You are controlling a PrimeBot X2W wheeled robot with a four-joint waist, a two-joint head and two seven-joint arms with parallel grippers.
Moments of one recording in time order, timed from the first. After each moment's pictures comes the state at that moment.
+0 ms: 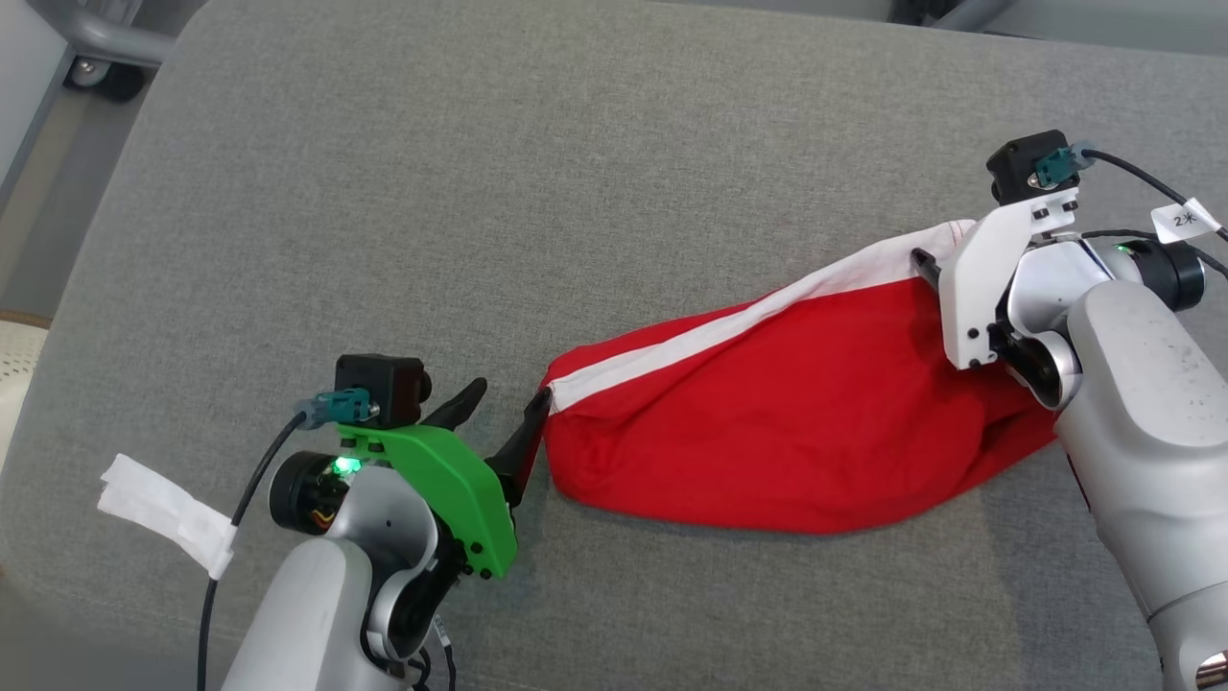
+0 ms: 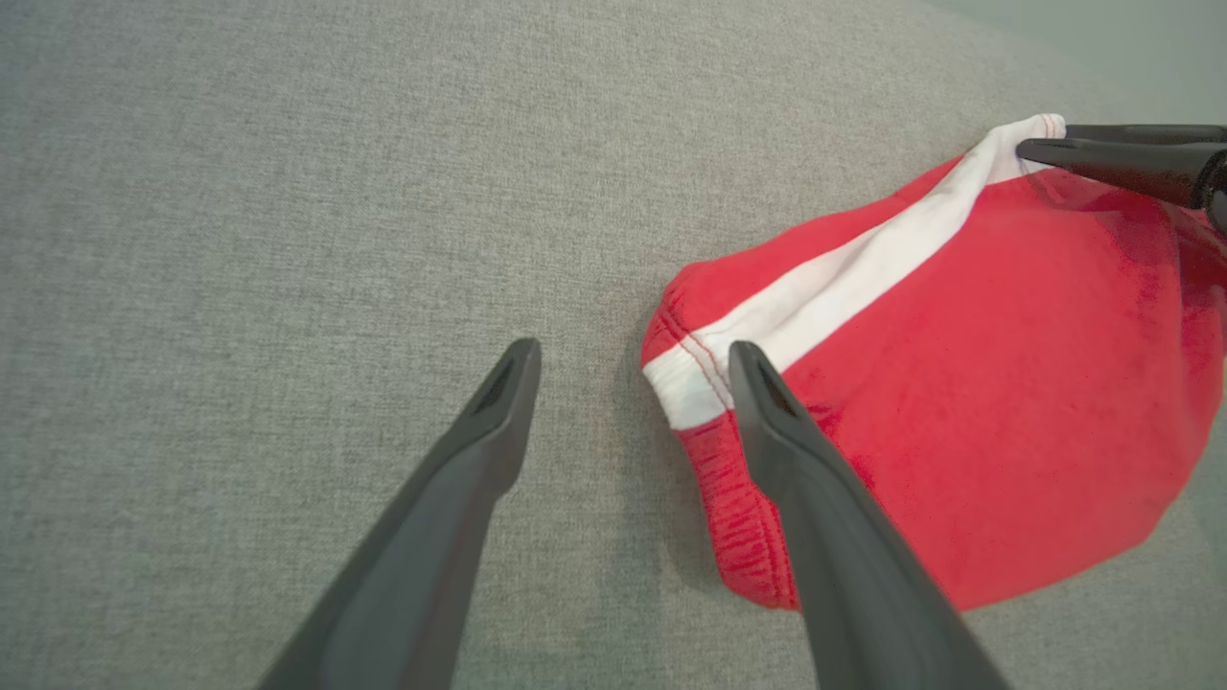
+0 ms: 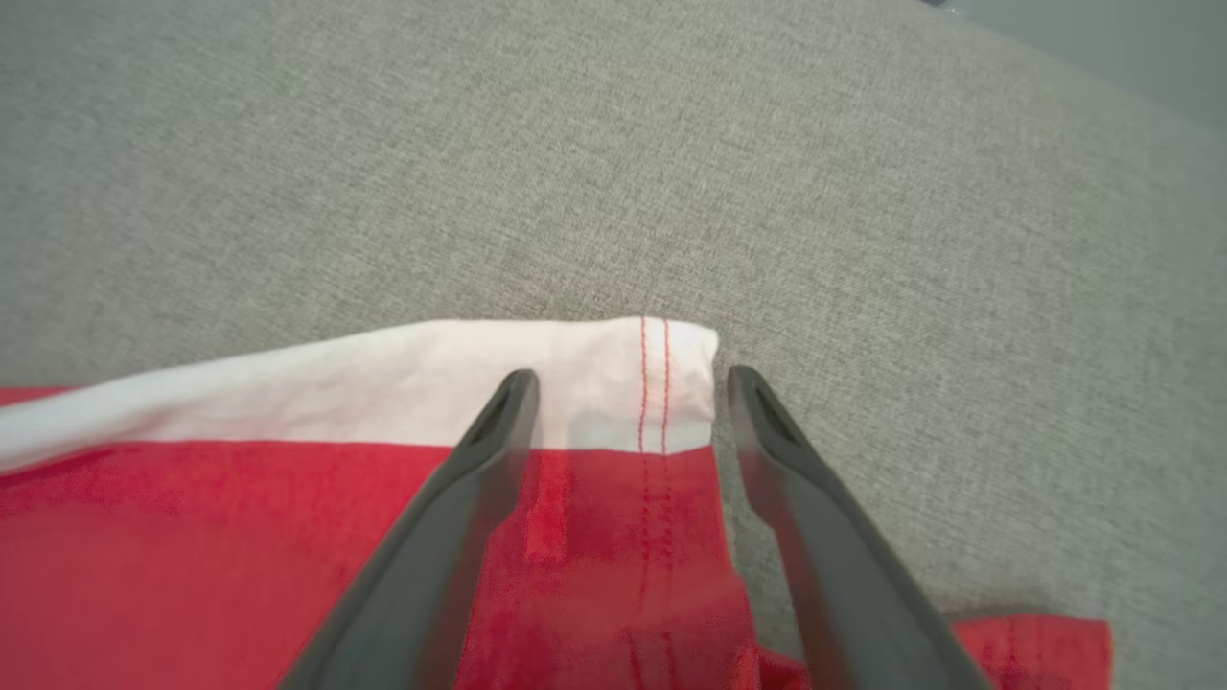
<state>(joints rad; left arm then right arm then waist) -0.28 0.08 -0.29 0.15 -0.48 -0.13 0.41 -0.76 -0.27 0.23 0.67 0.24 0.13 0.49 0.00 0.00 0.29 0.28</state>
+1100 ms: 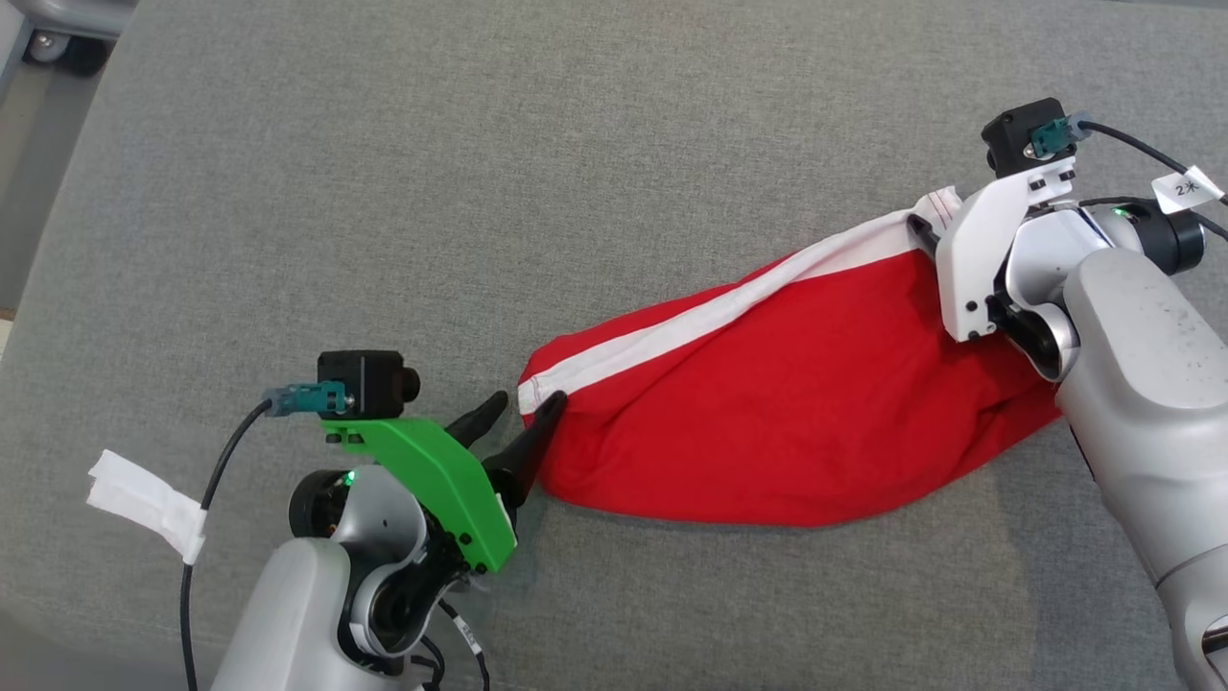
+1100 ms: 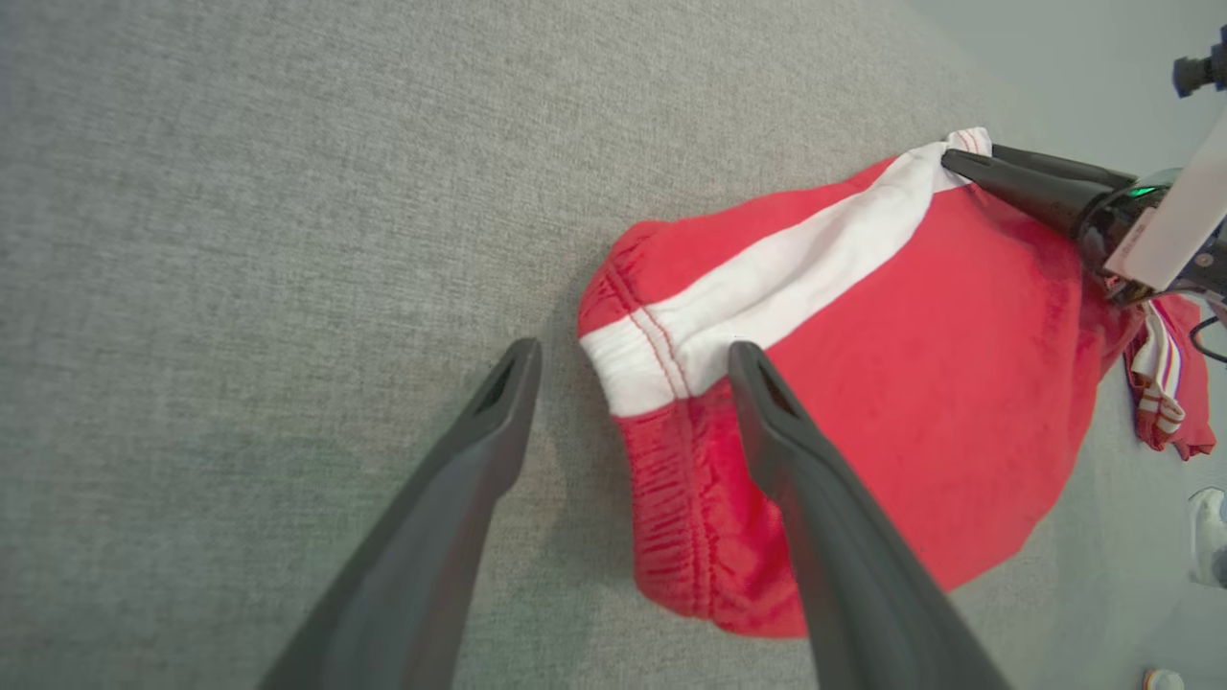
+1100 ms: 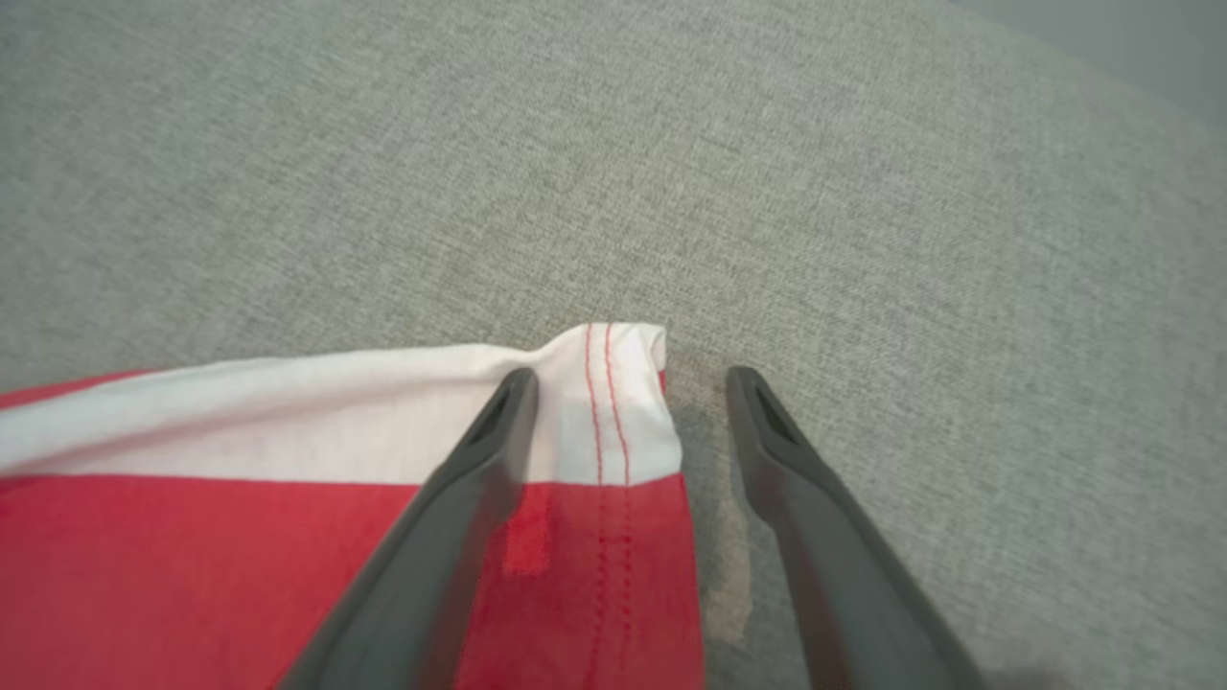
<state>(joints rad) -0.27 0.07 -0.27 0.10 -0.71 -0.10 0.51 -0.84 -0.29 0.32 0.76 0.28 0.13 0.41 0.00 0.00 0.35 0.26</state>
